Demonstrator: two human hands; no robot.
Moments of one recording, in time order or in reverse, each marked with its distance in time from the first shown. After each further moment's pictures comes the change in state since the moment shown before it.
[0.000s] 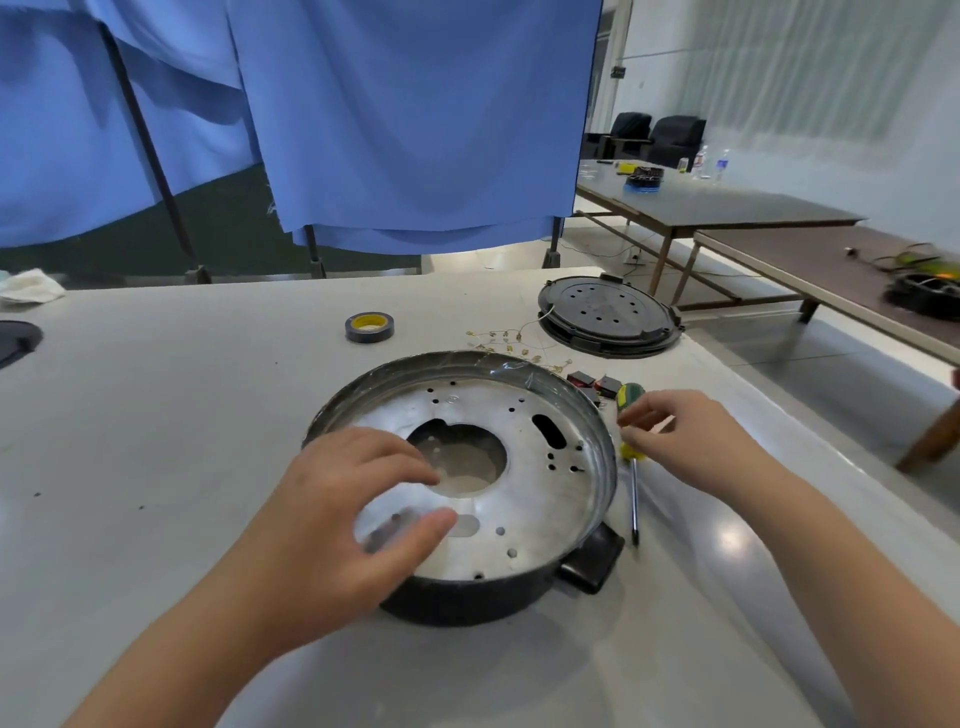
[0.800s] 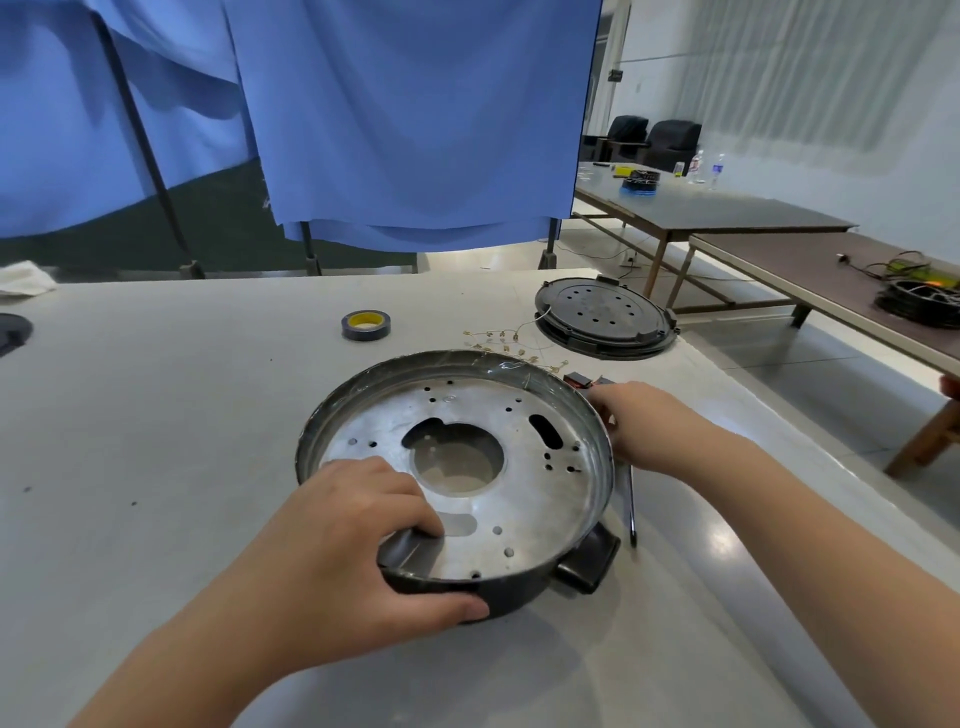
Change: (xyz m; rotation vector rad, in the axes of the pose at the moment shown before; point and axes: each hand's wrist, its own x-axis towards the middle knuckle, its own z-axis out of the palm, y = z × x) left_hand -0.004 0.011 0.000 0.108 -0.146 0.070; right_hand 0.030 -0.015 0.014 -0.487 -0.132 -0.247
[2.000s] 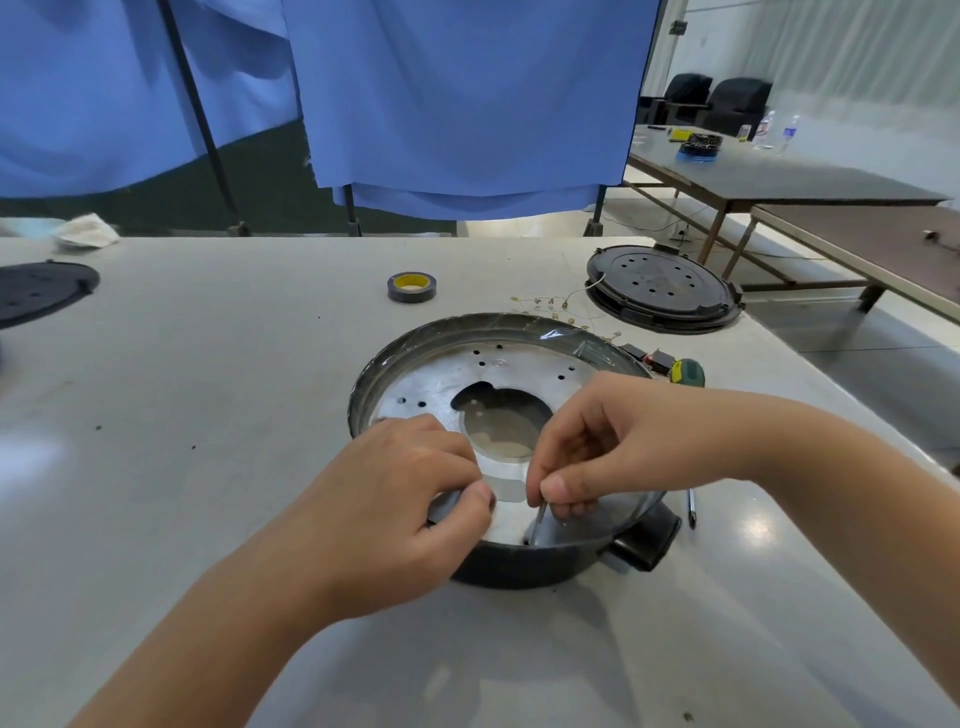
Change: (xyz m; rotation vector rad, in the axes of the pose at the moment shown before) left_hand 0.004 0.003 -0.005 -0.014 -0.138 -0.126; right_hand -0.048 -0.093 -0.055 0.735 -0.673 -0.383
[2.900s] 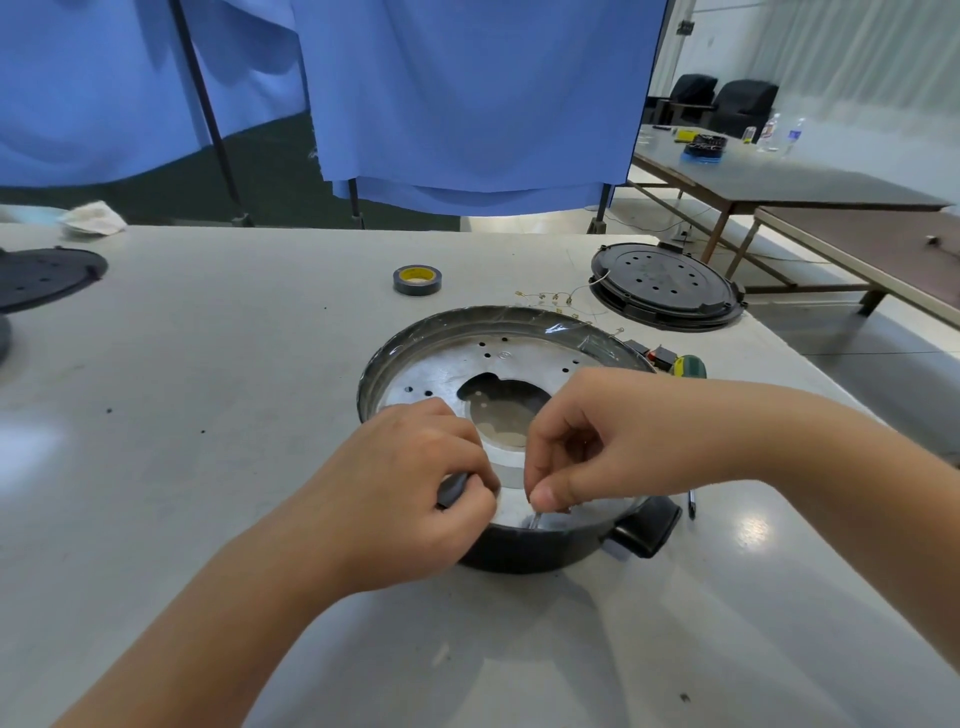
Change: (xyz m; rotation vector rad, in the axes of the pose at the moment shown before) left_hand 0.000 0.001 0.001 -0.034 0.041 -0.008; right_hand 0.002 -0.015 0.011 -0.331 0.055 0.012
